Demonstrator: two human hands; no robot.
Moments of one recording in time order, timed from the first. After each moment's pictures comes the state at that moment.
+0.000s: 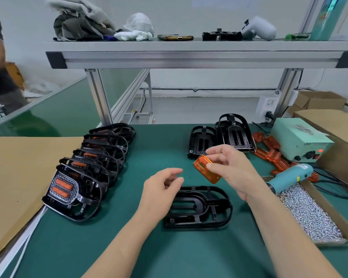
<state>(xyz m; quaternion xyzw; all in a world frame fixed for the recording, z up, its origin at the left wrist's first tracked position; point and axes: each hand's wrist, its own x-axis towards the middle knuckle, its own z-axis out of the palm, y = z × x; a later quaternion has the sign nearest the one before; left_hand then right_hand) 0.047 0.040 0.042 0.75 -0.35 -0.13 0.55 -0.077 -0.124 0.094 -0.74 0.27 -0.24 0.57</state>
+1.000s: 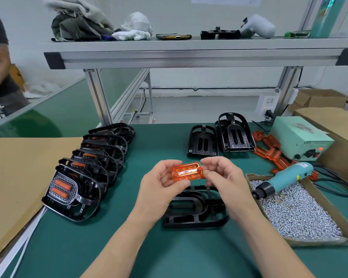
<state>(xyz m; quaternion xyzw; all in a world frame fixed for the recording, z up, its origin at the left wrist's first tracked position) 0.040 0.045 0.058 0.57 -0.36 -0.23 0.70 -0.085 -0.087 0.071 -0.66 0.21 -0.35 0.63</state>
